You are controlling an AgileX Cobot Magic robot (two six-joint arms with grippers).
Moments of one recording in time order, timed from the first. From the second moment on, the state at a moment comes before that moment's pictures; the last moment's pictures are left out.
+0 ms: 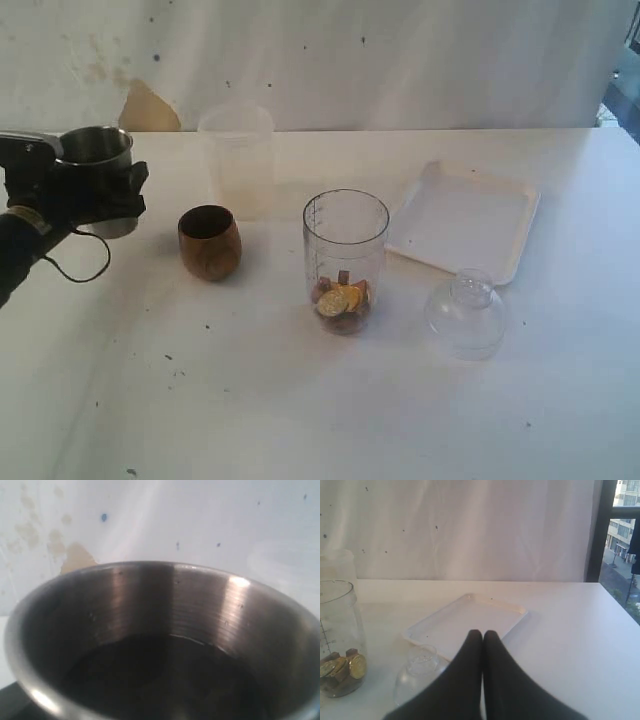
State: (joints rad) left arm -0.06 2.10 -0.87 0.28 -1.08 -0.16; right arm -0.01 0.00 0.00 0.00 0.11 0.03
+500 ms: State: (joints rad) left arm -0.10 1.92 -0.87 0.42 -0.99 -0.28; right arm -0.01 0.00 0.00 0.00 0.11 0.03
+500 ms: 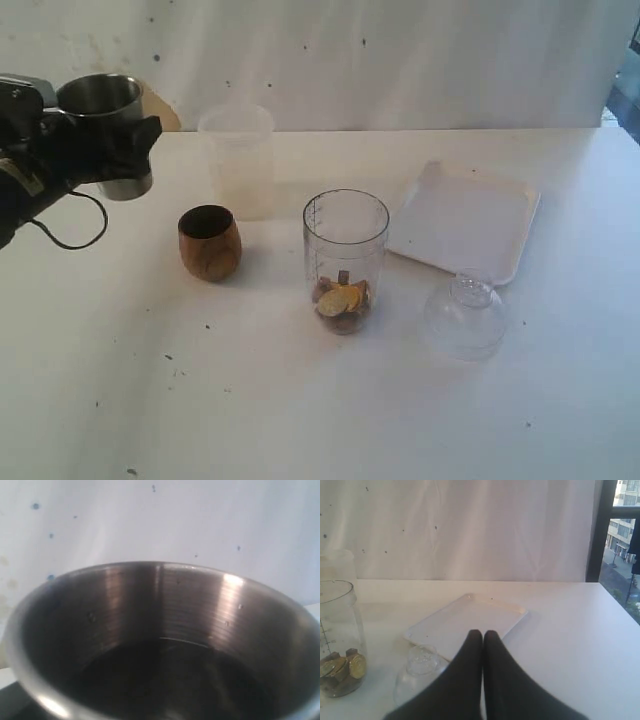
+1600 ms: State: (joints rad) left arm -0.41 1.96 -0.96 0.45 -0.92 -0.28; right arm -0.01 0.00 0.00 0.00 0.11 0.03
